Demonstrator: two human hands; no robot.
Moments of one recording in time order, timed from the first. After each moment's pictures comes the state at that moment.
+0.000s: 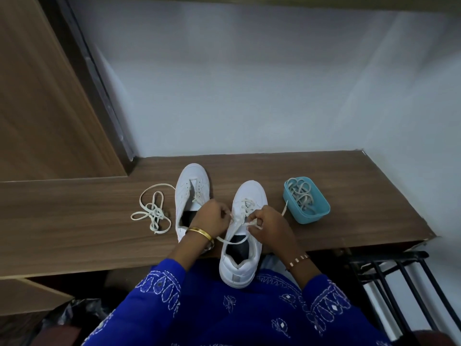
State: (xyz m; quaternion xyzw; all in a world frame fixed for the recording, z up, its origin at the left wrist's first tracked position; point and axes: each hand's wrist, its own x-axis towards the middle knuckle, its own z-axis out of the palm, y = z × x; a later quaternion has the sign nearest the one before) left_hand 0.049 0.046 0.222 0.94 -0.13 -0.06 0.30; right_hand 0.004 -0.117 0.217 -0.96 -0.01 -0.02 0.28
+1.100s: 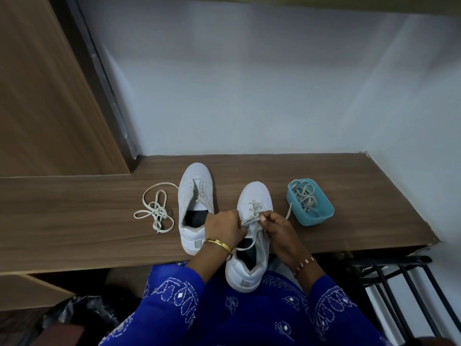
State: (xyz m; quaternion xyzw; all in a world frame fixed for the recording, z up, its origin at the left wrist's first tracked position) left_hand 0.025 0.020 0.219 0.98 -0.11 -0.03 0.14; right_hand -0.006 -0.119 0.211 -0.58 0.13 0.08 0.80
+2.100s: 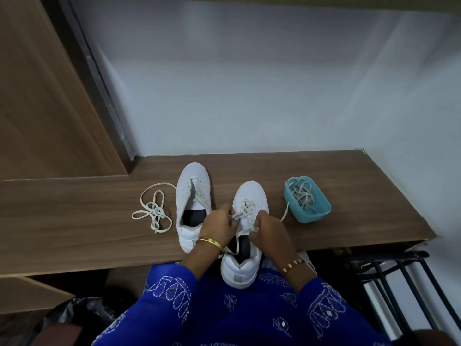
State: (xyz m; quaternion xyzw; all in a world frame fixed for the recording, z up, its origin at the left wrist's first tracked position) left_hand 0.028 0.030 0.213 0.94 -0.10 -0.04 0.32; right_hand -0.012 -0.105 0.224 -0.97 0.04 0.02 0.24
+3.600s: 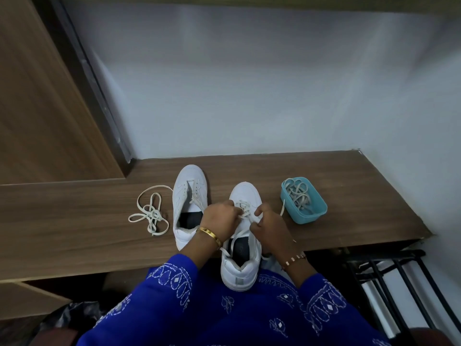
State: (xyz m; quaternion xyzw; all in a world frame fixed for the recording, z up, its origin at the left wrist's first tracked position) left_hand 0.048 0.020 0.220 0.96 -0.25 0.01 0.09; right_hand -0.001 -0.115 0.225 -0.93 0.09 0.03 0.35
